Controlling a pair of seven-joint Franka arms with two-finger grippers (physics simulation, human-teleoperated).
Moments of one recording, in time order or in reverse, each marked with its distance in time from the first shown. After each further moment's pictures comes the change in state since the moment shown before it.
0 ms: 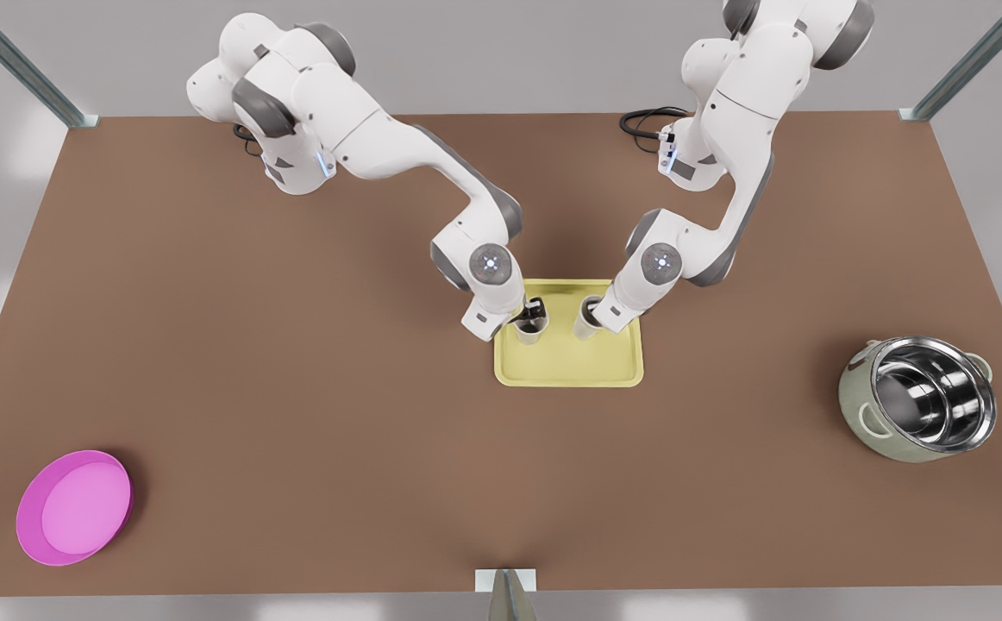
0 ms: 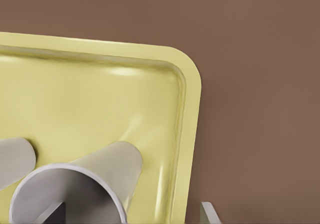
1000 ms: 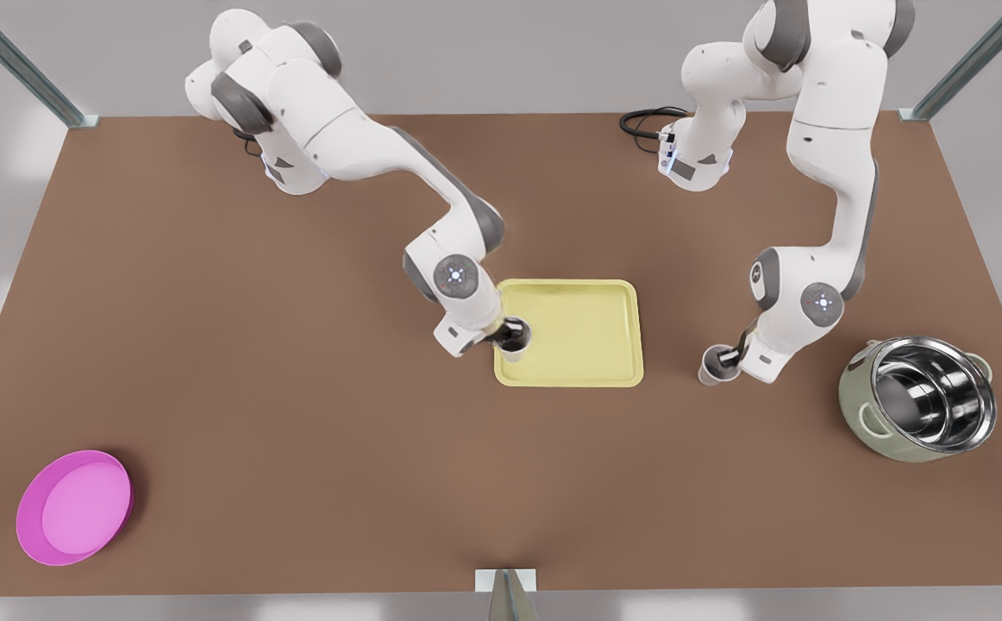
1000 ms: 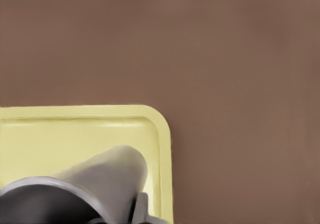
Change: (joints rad) left arm 0.175 0.022 0.305 0.087 -0.024 -0.001 0.308; right arm -0.119 -0.063 -0.011 0.013 0.038 0.002 0.034
